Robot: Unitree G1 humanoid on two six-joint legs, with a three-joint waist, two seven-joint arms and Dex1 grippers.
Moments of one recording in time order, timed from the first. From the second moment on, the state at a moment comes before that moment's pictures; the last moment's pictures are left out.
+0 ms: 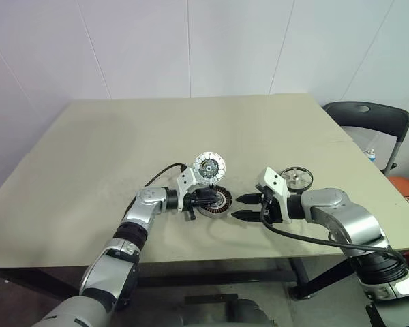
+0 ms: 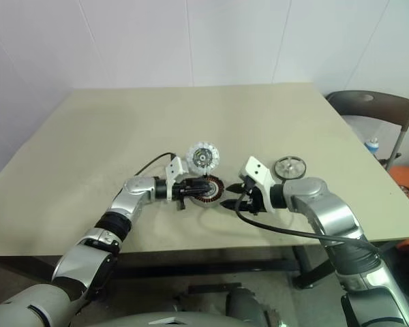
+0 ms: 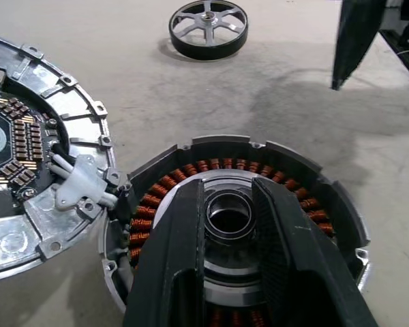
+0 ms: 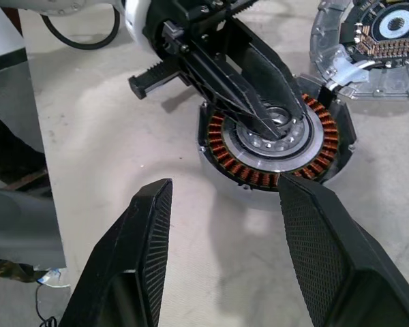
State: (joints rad) left arm -0.67 0.17 -0.15 0.86 -0.09 -0.17 -1.12; right arm -0.37 -0.68 0.19 -0.19 0.37 0.74 1.00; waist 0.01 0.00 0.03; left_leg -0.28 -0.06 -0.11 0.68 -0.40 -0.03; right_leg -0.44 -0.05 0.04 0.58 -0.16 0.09
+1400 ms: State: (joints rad) left arm -0.68 0.14 -0.11 0.87 -0.11 -0.14 -1.05; right arm -0.36 -0.68 0.19 -0.18 0.36 0.73 0.98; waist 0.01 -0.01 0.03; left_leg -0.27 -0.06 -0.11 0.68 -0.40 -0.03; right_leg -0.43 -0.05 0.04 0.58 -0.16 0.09
